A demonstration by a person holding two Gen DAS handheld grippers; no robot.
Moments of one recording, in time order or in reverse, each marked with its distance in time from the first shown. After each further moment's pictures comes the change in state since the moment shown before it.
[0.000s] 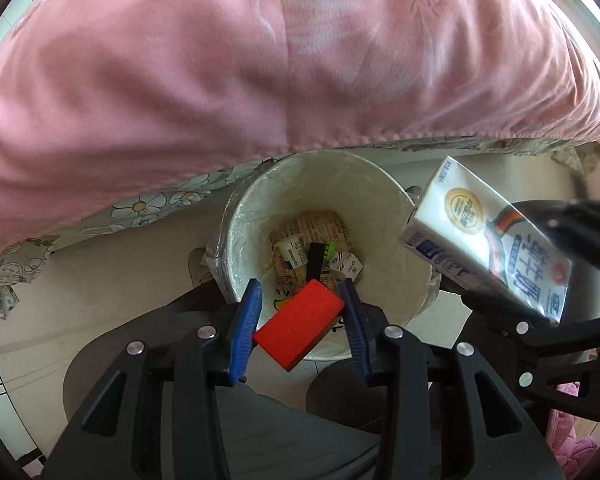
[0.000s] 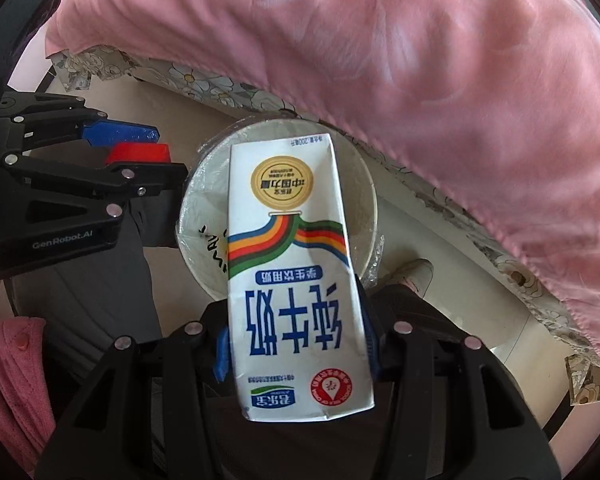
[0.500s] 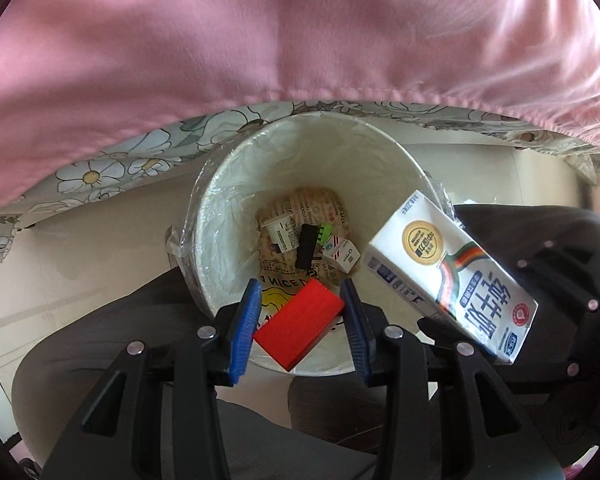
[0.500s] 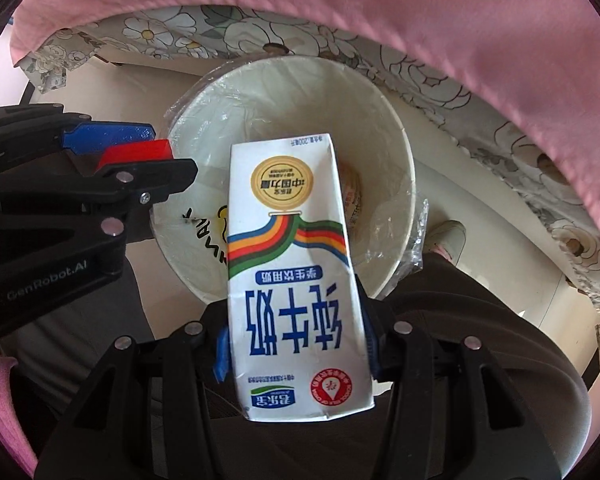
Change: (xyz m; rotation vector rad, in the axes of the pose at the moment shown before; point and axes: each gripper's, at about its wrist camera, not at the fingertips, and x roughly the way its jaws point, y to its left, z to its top) left arm 0.067 0.000 0.008 -0.073 0.096 -0.028; right arm 0.088 -0.002 0.012 0.114 0.142 0.055
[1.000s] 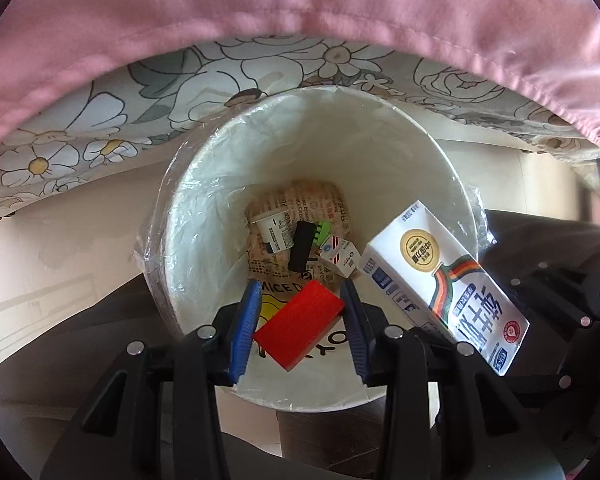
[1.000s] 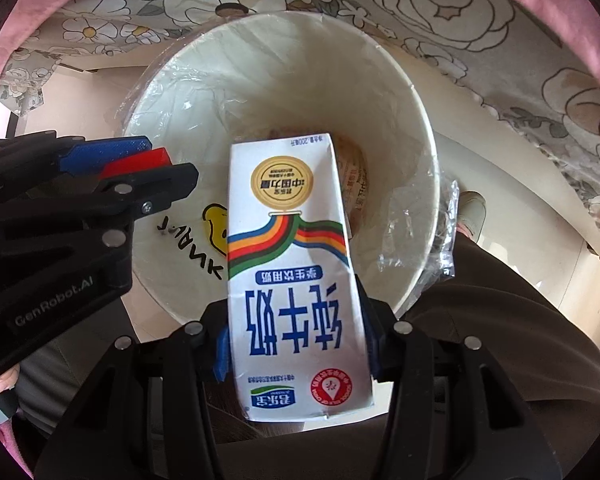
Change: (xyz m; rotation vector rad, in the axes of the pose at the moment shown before) left arm 0.055 0.007 0.009 -0.032 0.035 -0.041; right arm 0.025 -0.004 0.006 0.105 0.078 0.030
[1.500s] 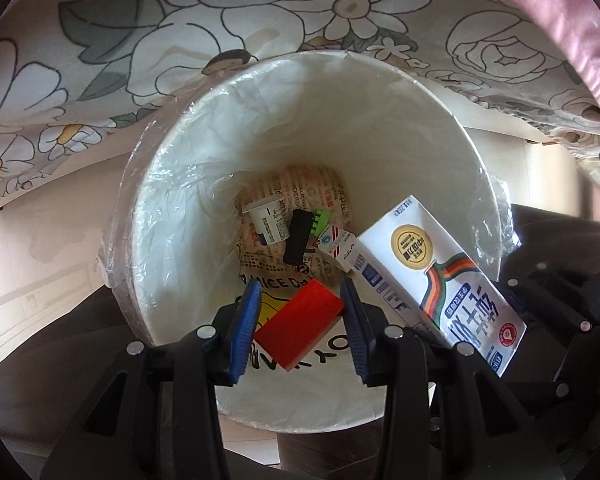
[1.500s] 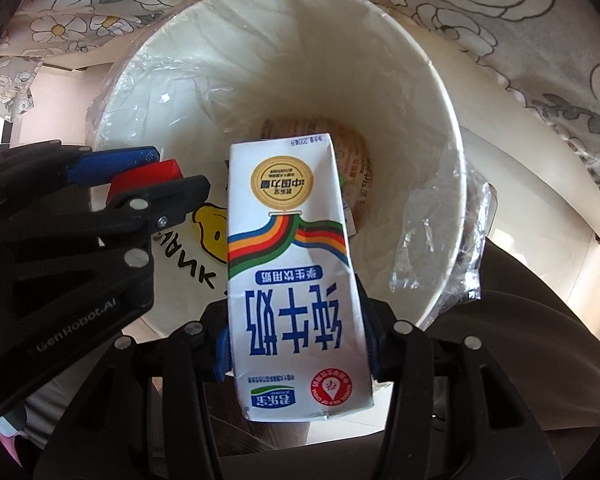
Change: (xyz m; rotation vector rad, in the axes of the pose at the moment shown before) left arm 0.033 0.002 0.011 -0.005 0.074 -0.021; right arm 0.016 -0.010 0.009 0.029 0.050 0.012
